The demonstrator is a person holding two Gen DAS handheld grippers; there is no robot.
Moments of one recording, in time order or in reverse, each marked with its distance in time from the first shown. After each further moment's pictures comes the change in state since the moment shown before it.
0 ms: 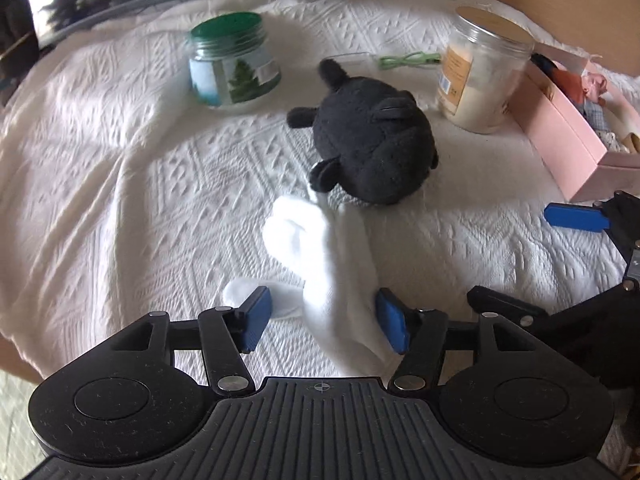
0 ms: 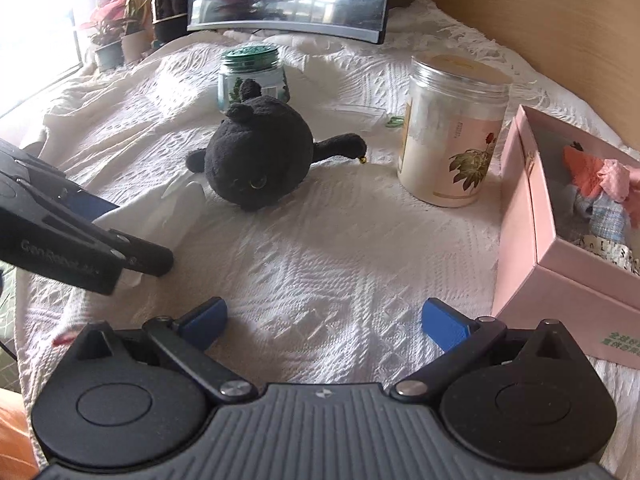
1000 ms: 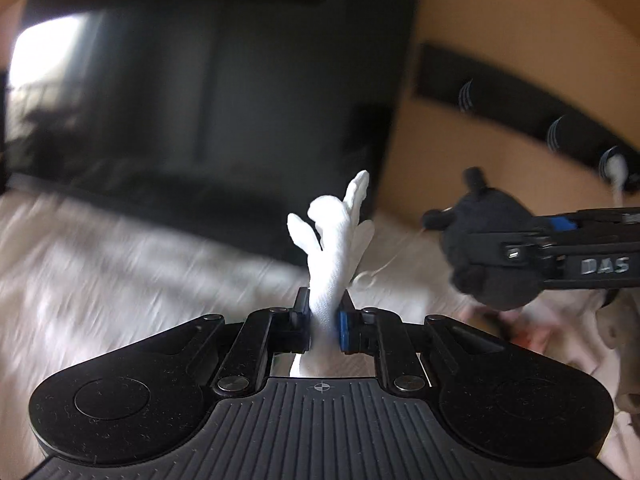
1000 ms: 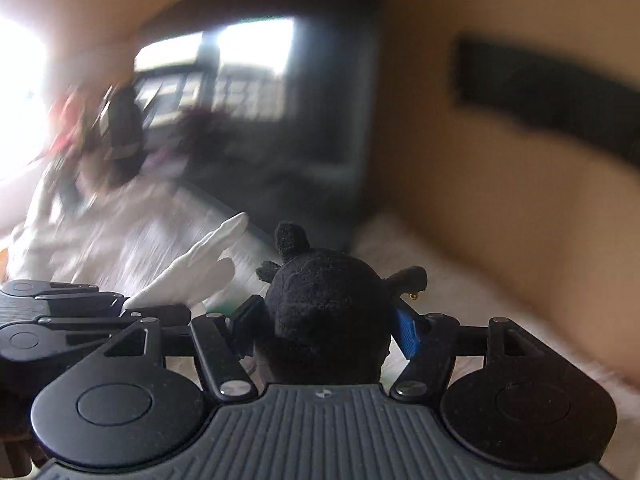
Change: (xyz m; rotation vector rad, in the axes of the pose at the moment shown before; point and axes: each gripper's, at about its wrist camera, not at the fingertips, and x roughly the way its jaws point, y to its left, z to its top) left arm -0.087 0.059 0.154 -0.002 -0.515 -0.239; right arm -0.073 -0.013 0.229 0.105 -0.242 -0.145
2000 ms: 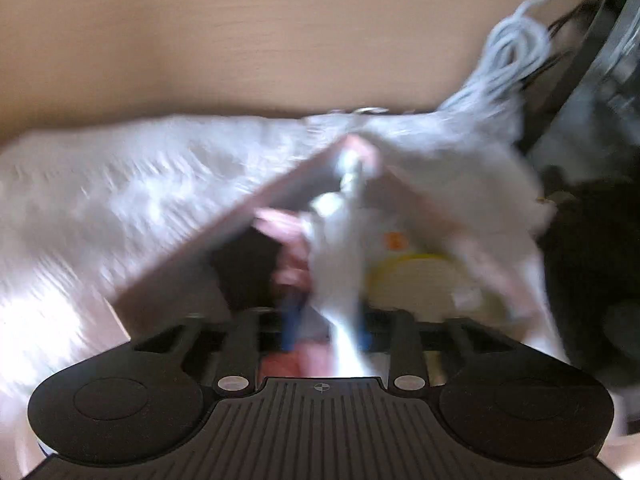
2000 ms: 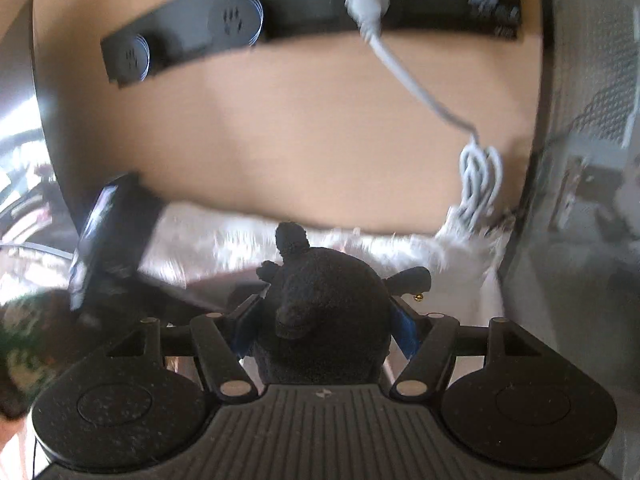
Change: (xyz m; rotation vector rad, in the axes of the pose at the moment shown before) left arm 0.257 -0.253 -0.041 0.395 0.586 -0.334; right arm -0.073 -0.185 -0.131 0.394 0.082 -0.346
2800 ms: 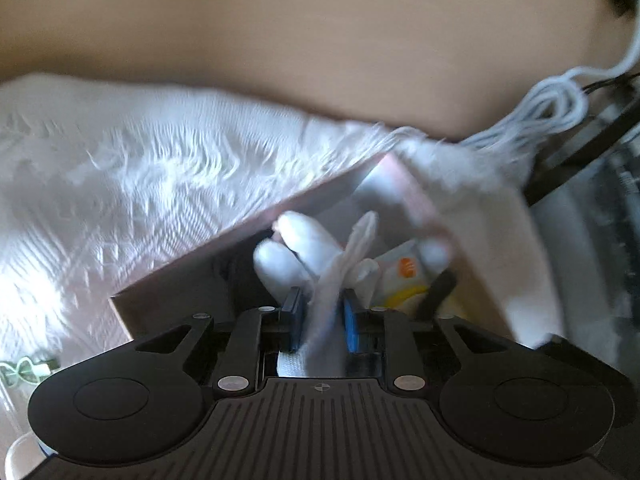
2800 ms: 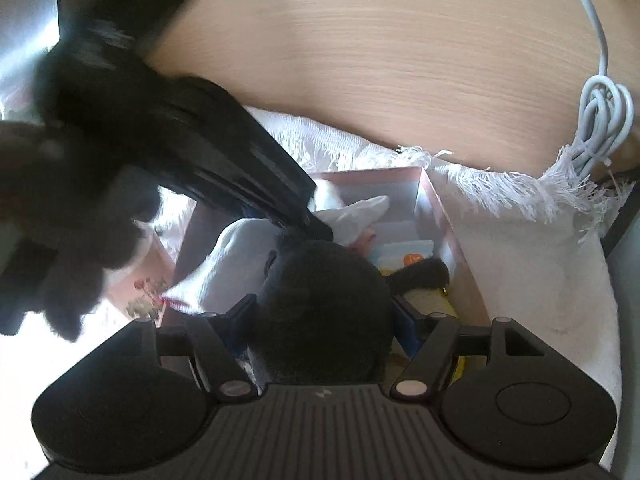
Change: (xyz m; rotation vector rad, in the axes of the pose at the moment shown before) left arm 0.003 0.038 0.015 -0.213 0.054 -0.146; right arm 0.083 0.042 -0.045 -0.153 0.141 0.055
